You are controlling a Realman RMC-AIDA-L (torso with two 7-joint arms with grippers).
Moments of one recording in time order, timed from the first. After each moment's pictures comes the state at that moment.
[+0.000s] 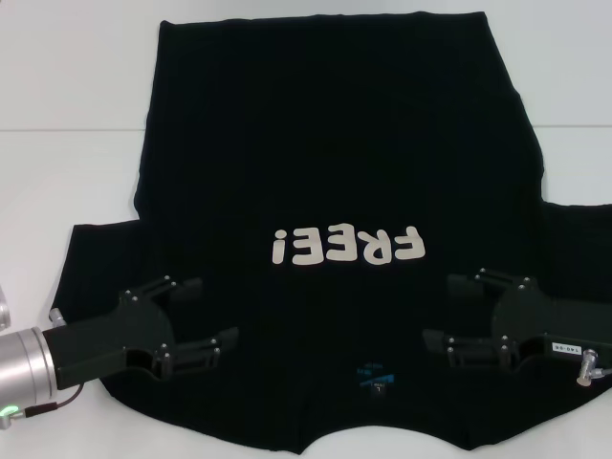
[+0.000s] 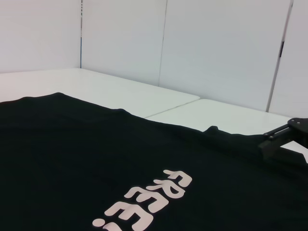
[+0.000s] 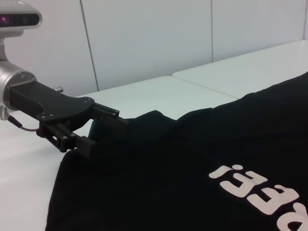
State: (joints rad) left arm -0.47 -2.16 0.27 0.58 2.26 1.52 -1.01; right arm 0.50 2.10 -0.64 -0.56 -2.07 -1.44 1.12
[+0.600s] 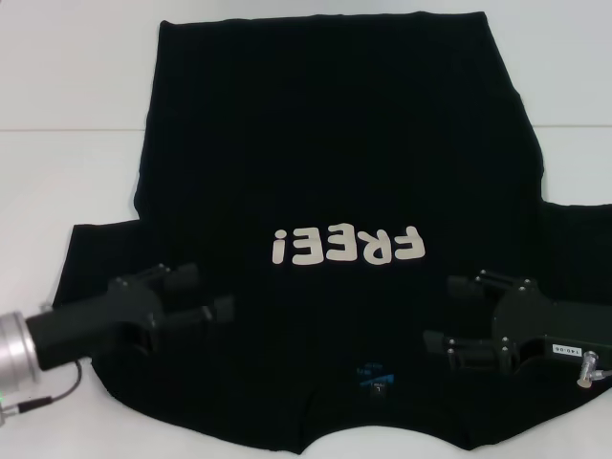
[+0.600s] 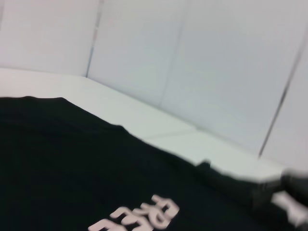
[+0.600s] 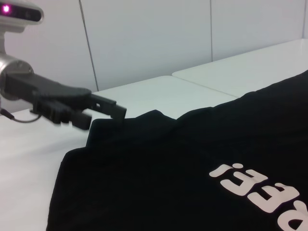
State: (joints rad) left arm -0.47 -2.15 0.27 0.60 2.20 1.61 -1.27; right arm 0.50 2.10 -0.64 -0.55 -2.07 -1.44 1.13
